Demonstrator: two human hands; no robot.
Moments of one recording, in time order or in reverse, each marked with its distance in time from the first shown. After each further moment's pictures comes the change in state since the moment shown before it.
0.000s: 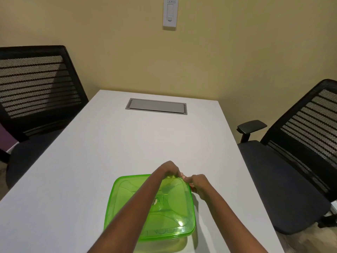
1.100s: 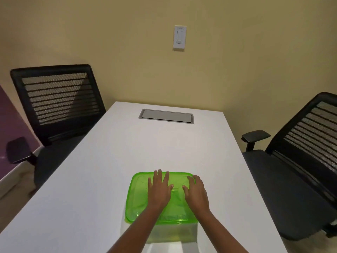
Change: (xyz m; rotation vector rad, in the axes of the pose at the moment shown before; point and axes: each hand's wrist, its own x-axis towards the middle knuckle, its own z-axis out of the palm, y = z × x) left_hand -0.079 -0.087 0.049 0.452 0.539 0.062; right_hand -0.077 0.043 0.033 -0.863 0.275 -0.664
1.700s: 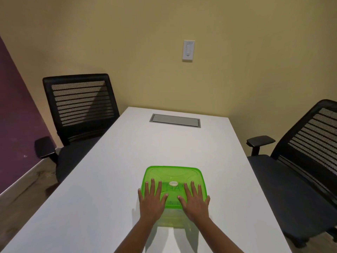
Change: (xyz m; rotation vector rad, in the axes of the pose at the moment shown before) left_hand -0.088 -0.045 -0.004 0.029 0.050 -0.116; right_hand -0.066 -0.012 0.025 -0.203 -0.213 -0.026
